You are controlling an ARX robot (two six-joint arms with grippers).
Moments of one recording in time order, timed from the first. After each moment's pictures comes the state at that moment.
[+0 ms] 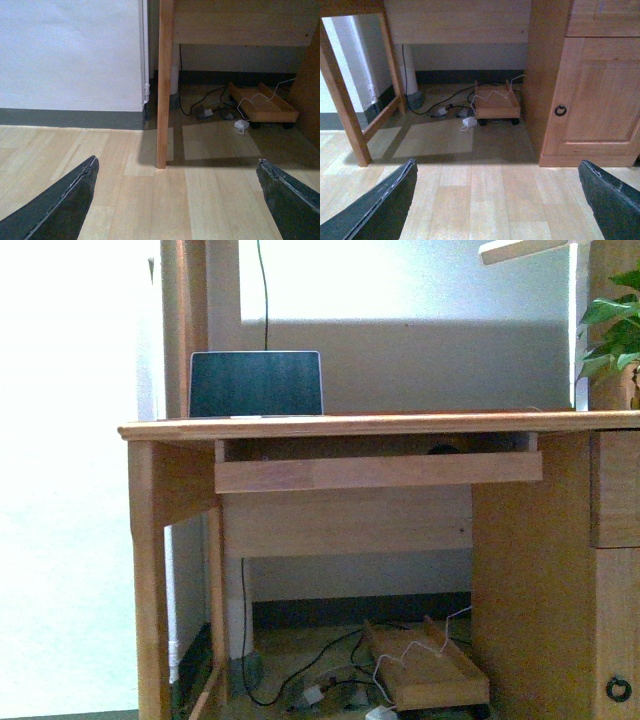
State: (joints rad) left arm 0.00 0.00 0.01 0.00 0.00 0.00; right arm 0.00 0.00 0.02 0.00 0.00 0.00
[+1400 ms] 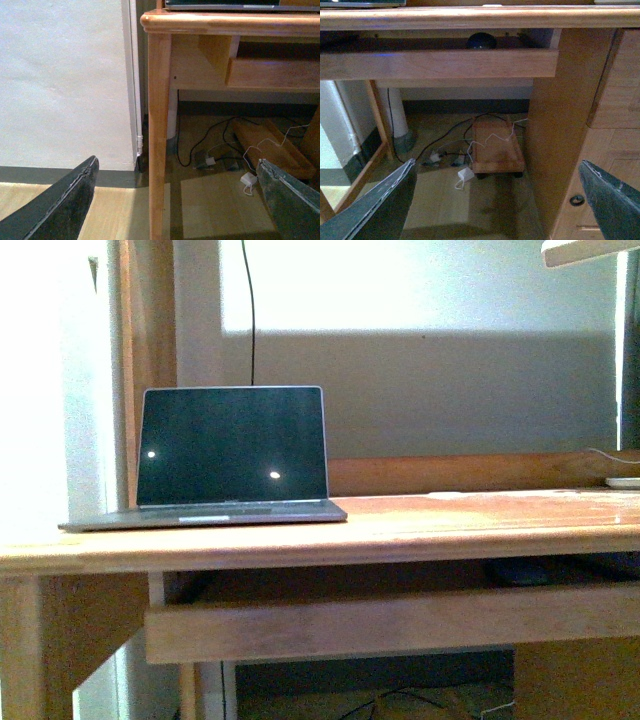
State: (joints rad) left arm 0.00 0.00 0.01 0.00 0.00 0.00; right arm 0.00 0.00 0.02 0.00 0.00 0.00
